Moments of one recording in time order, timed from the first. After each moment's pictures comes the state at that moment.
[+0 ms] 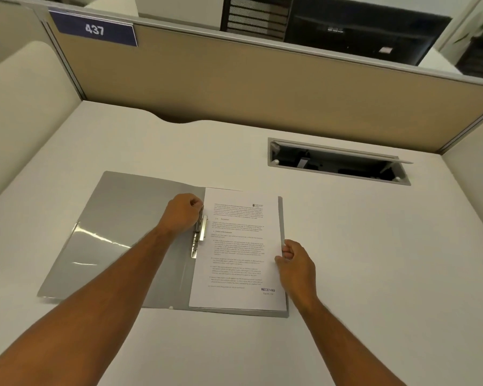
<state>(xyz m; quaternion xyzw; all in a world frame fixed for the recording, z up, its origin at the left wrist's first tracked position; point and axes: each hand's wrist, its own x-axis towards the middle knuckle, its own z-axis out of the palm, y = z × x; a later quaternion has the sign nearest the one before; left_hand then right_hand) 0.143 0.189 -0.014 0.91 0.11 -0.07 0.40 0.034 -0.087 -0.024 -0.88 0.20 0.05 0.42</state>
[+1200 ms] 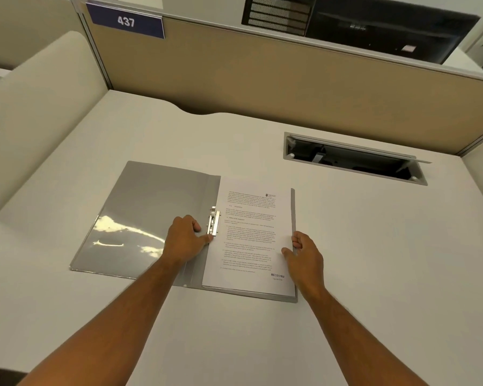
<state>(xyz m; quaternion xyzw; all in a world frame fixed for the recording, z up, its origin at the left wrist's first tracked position) 0.047 0.199 -0.053 0.89 0.19 -0.07 0.40 0.025 -0.084 -0.034 -0.89 0.16 0.04 0.43</state>
